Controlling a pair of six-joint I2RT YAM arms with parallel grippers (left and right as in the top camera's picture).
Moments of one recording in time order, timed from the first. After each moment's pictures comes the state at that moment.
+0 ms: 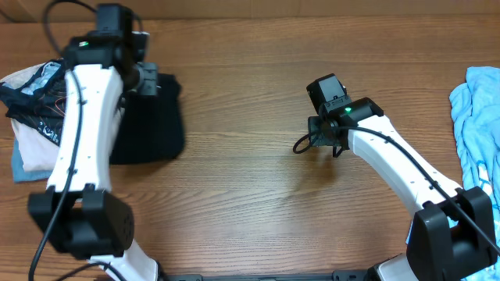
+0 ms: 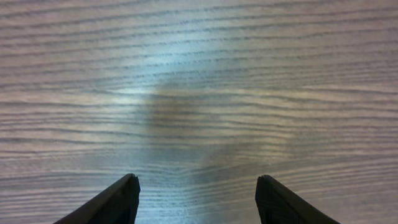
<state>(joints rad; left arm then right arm) 0.03 1.83 1.84 -1.20 -0.08 0.02 0.38 1.68 1.22 -0.86 0.24 0.35</state>
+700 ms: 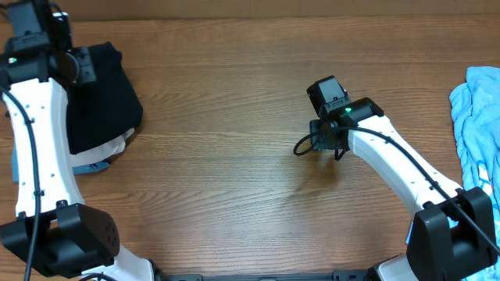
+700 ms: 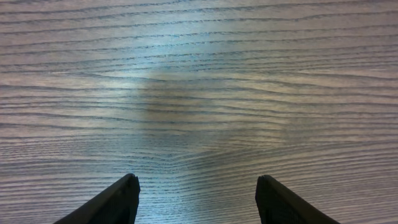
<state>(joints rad) 0.29 1.78 1.84 -0.98 -0.13 0.02 0.38 1.68 1.22 -0.91 0.24 0.35</state>
